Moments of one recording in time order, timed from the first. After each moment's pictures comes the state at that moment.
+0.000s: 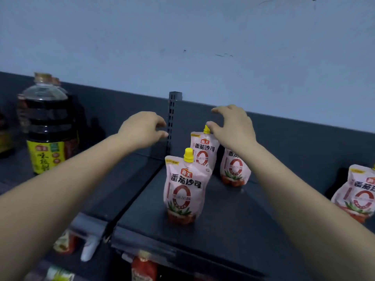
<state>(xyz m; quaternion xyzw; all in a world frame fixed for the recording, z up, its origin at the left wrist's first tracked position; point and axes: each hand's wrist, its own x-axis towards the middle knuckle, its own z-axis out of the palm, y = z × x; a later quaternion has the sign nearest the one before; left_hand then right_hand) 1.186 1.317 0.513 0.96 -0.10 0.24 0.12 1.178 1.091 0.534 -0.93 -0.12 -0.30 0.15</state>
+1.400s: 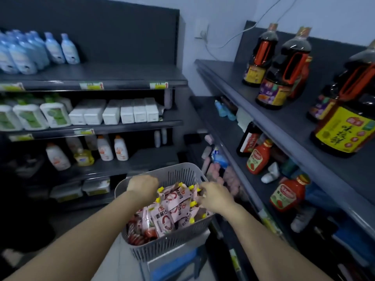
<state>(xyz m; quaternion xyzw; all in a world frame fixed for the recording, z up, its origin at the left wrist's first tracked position) 0.785 1.721 0.208 0.90 0.42 -0.14 0.00 0.968 1.589 0.224 -0.83 -0.52 0.18 0.06</state>
